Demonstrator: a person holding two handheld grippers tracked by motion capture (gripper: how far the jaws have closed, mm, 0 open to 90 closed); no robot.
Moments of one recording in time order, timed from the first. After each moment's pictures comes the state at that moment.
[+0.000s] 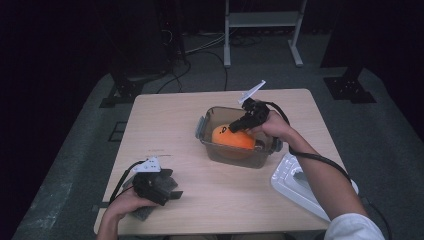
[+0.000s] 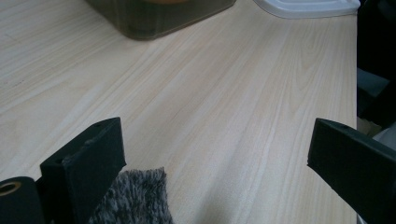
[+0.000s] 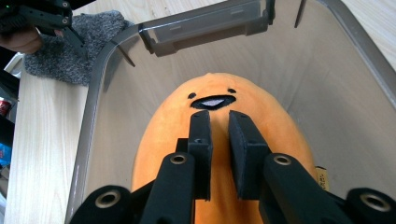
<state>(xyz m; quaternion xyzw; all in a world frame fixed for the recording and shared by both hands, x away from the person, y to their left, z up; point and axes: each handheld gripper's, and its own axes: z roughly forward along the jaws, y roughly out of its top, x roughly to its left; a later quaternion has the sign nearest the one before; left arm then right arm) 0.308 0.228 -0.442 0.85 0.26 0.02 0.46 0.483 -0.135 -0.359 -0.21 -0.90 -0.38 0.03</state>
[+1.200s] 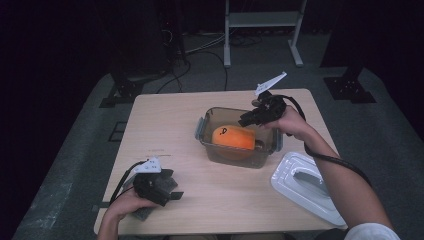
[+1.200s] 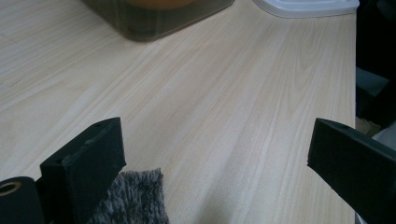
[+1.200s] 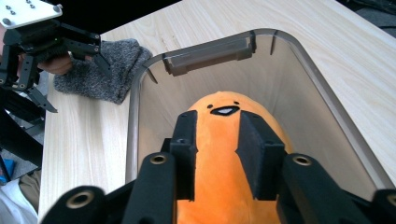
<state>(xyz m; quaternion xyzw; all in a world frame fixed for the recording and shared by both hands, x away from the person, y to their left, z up) 0.307 0.227 -0.442 0.85 0.25 0.02 0.45 0.461 -0.173 -0.318 -0.22 -0.88 -0.42 0.01</state>
